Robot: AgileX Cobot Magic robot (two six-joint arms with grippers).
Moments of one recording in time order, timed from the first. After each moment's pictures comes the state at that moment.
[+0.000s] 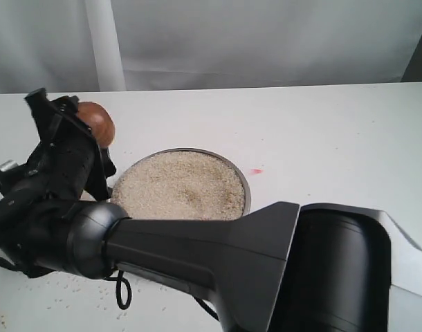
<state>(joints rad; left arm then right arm) -0.06 0.00 0.00 0.04 0.29 -0.12 1.17 2.48 -2.06 -1.49 1.02 0.00</state>
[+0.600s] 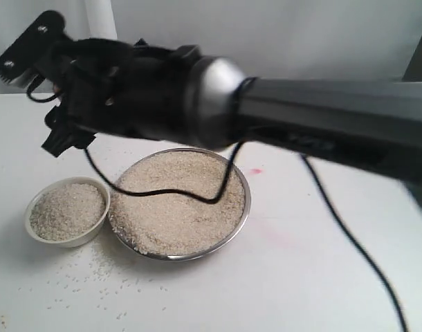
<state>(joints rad) -0.06 0.00 0.00 0.04 0.29 -0.12 0.99 2.07 -1.78 -0.87 0.59 0.55</state>
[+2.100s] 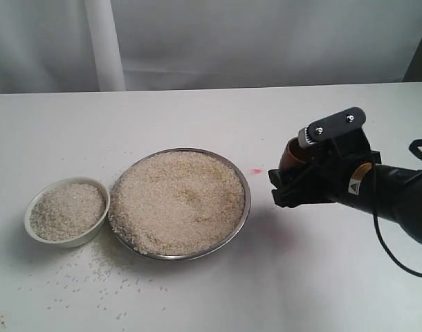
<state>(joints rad) -0.06 0.00 0.00 0.04 0.29 -0.12 0.36 1.72 -0.61 -0.18 -0.43 0.09</state>
